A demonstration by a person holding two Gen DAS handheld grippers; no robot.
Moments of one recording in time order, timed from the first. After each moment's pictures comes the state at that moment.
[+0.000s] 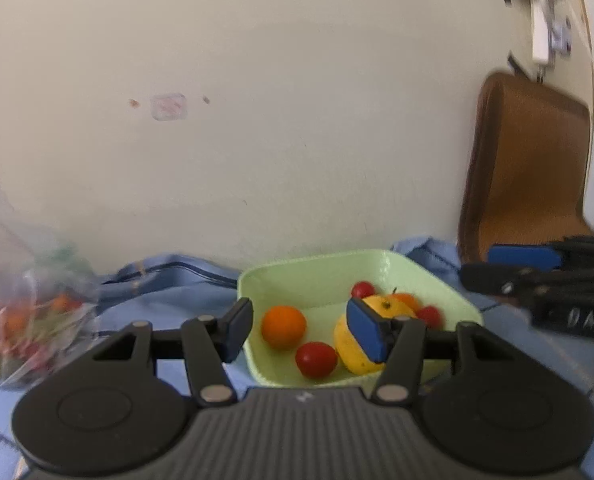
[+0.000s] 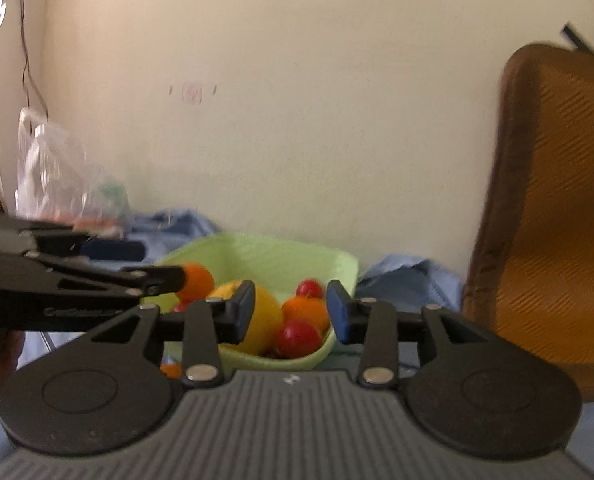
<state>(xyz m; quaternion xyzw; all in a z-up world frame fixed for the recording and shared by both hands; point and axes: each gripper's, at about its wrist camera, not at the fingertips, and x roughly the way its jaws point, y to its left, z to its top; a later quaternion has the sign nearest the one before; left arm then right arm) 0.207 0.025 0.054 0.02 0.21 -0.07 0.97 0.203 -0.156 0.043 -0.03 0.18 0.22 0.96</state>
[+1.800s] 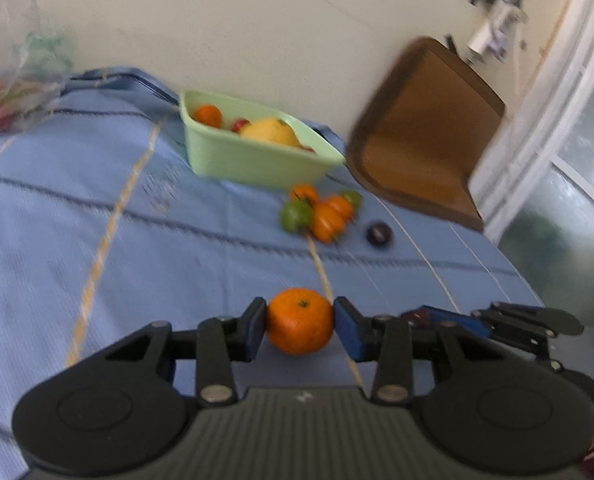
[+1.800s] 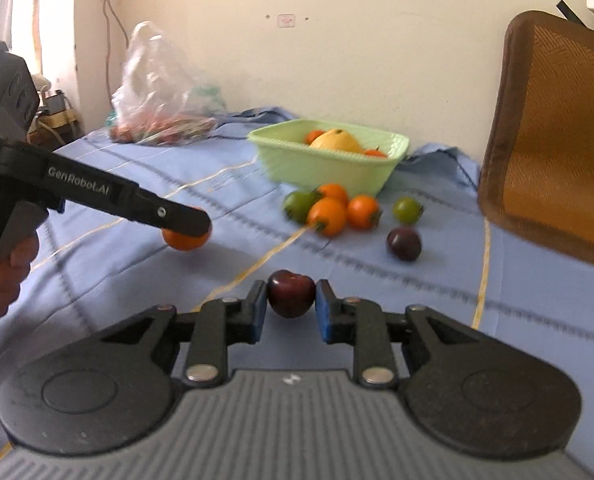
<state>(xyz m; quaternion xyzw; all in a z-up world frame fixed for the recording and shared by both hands) 0.085 0.043 0.004 -0.14 0.35 -0.21 0.90 0.050 -0.173 0.008 -0.08 0.27 0.28 0.92</state>
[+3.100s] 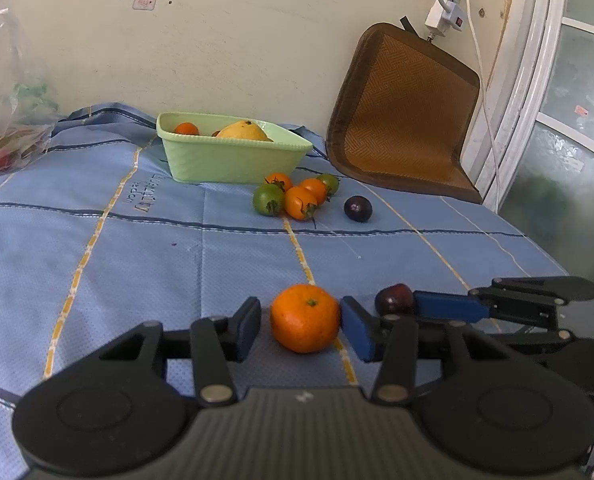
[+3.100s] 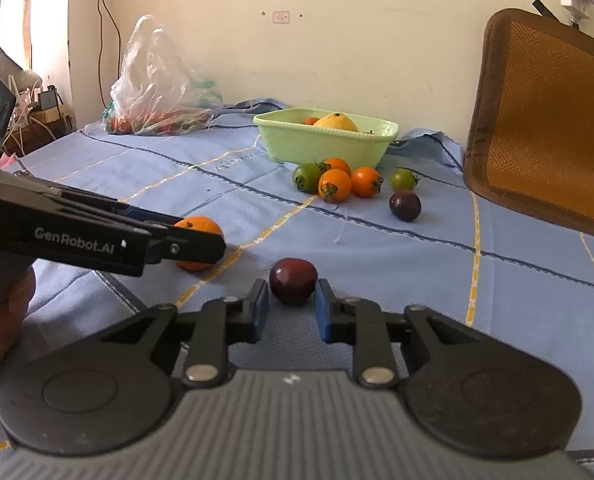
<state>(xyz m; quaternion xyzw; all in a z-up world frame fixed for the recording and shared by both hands) 0.045 0.015 -0.005 -0.07 0.30 -0.20 0.93 0.015 -0.165 -0.007 -0.08 0.26 0.24 0.93</state>
